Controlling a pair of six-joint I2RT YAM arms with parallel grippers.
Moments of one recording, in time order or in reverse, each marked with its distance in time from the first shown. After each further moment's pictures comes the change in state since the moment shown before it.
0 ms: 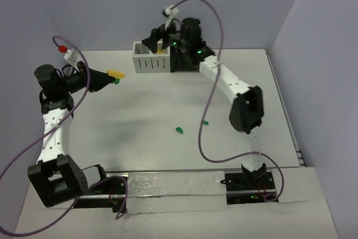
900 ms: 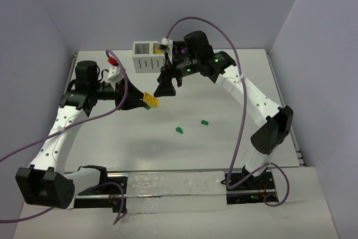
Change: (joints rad) left arm -0.466 0.001 0.179 -0.692 0.154 0.830; right arm 0.056 -0.452 -0.223 -0.839 -0.529 -0.207
